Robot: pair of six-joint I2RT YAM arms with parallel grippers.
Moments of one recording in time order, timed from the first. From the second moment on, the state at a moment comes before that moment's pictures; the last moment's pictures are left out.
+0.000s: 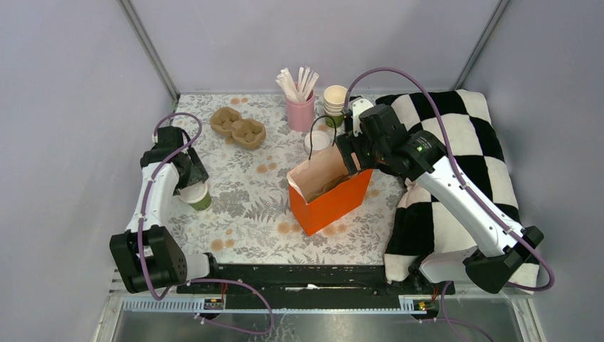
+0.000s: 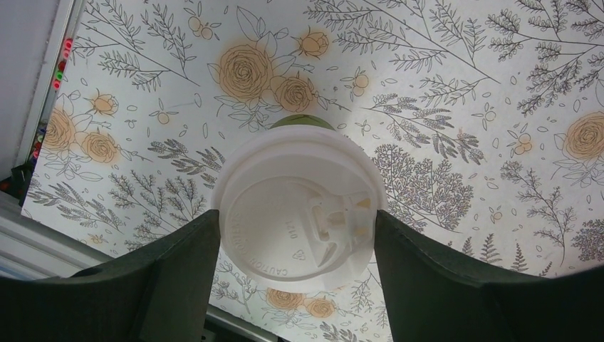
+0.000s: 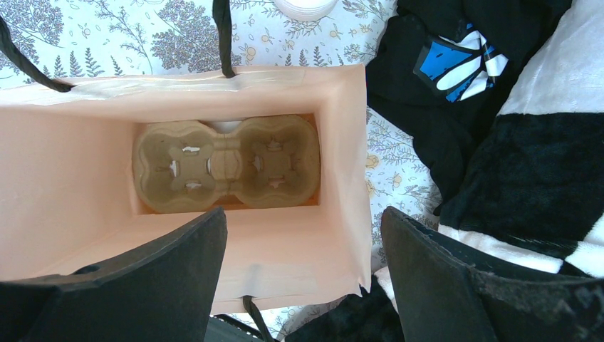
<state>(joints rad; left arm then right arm) 0.19 1.29 1.05 -0.89 -0.17 -0.33 0.69 1.32 1.52 -0.99 0.17 0.08</state>
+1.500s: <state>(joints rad) 0.11 1.25 1.26 -0.97 -0.03 -0.39 0.69 1.34 1.68 -1.06 0.18 0.12</state>
